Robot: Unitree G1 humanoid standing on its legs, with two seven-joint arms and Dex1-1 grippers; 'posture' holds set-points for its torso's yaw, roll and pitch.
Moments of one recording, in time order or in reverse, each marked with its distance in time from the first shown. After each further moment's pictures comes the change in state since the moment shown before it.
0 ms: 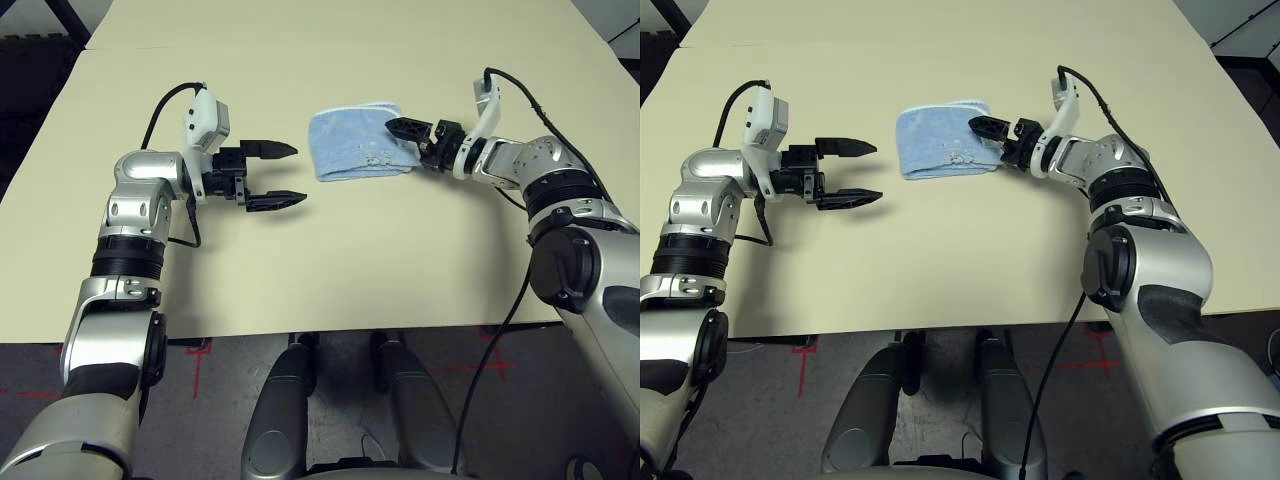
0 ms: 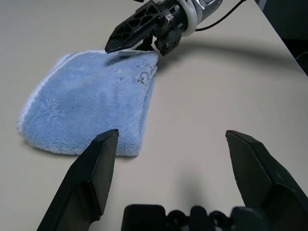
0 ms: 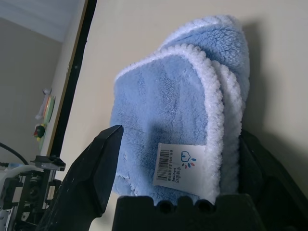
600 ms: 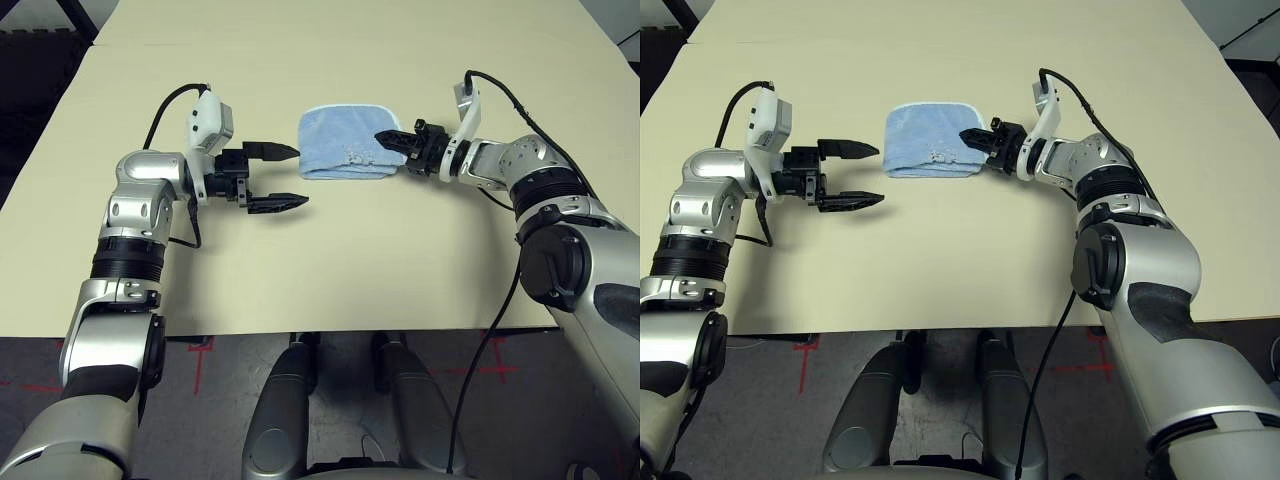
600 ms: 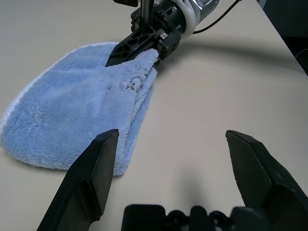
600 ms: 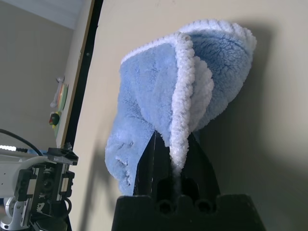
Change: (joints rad) left arm 0.003 0.004 -0.012 -0.024 -0.003 0.010 0.002; right arm -0.005 0.013 -0.001 0.008 0.002 0.028 0.033
